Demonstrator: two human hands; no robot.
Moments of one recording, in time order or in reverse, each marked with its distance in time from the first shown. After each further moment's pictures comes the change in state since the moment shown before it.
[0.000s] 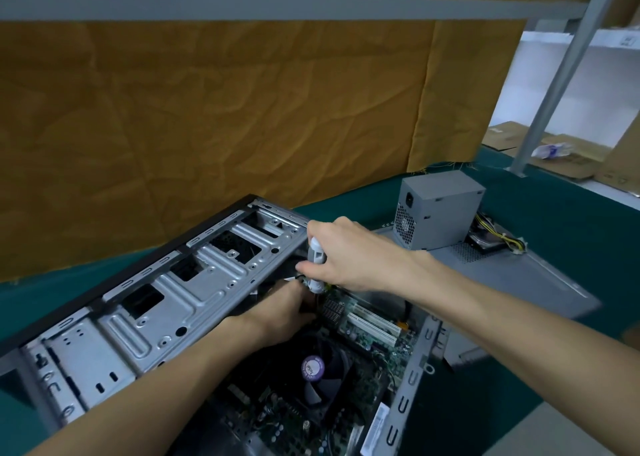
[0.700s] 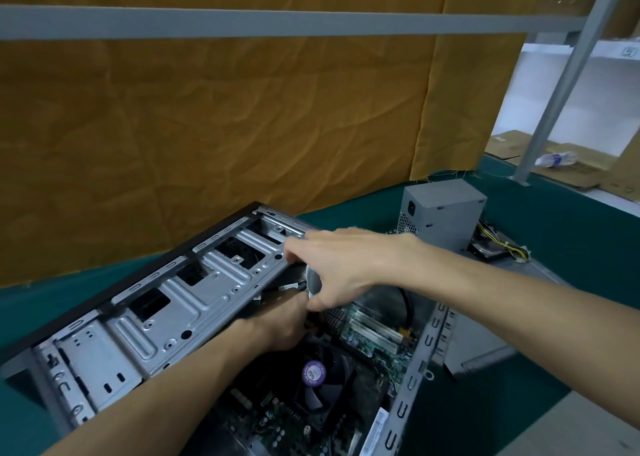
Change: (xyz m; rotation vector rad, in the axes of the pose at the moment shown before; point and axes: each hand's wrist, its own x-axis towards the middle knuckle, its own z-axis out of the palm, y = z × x) left_hand 0.005 -0.013 0.009 0.105 -0.030 0.098; right_hand 0.002 -0.033 -0.032 -0.268 -0.400 -0.090
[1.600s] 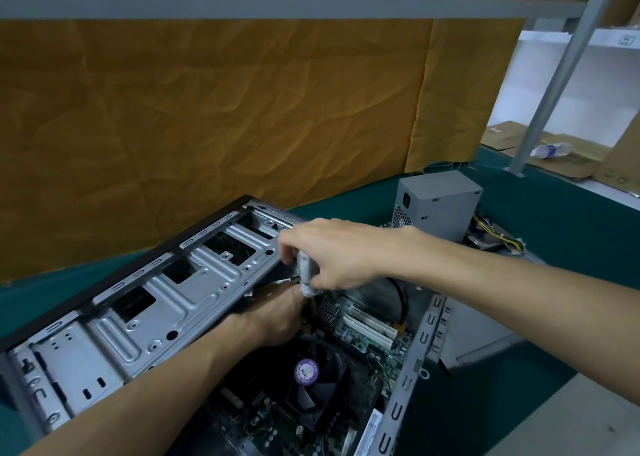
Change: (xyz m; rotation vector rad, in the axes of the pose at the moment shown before) left_hand 0.005 0.002 -0.003 0.082 -0.011 -0.021; right_hand 0.005 0.015 0.002 0.118 0.044 -0.091
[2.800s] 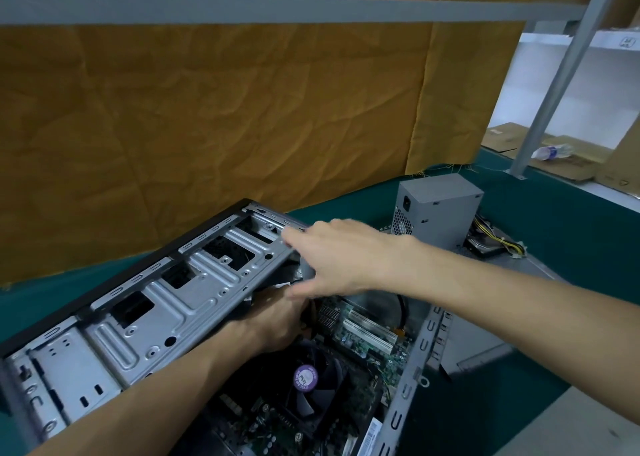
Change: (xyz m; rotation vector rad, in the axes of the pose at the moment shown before) left_hand -0.002 0.004 -0.002 -0.046 0.015 0.005; right_hand 0.002 0.001 0.008 -0.226 0.127 0.052
